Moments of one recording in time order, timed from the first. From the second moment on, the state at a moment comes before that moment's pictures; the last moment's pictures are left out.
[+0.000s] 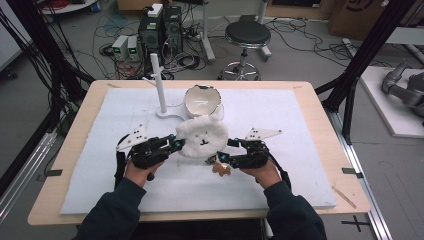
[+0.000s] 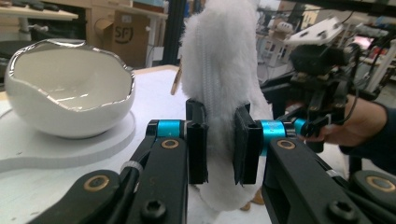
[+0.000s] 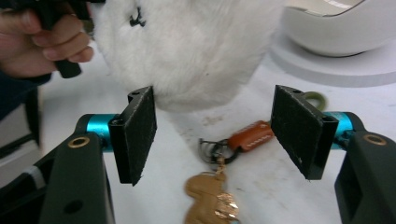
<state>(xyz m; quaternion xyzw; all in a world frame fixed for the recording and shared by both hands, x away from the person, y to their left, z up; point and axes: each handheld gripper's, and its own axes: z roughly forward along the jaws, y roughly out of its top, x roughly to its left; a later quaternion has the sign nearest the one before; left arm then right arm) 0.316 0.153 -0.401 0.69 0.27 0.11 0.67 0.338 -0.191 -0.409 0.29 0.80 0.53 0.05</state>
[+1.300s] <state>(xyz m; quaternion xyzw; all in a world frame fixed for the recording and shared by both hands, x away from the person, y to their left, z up) 0.331 0.222 -0.408 0.69 0.41 0.18 0.57 0.370 -0.185 -0.343 0.23 0.79 0.52 0.22</state>
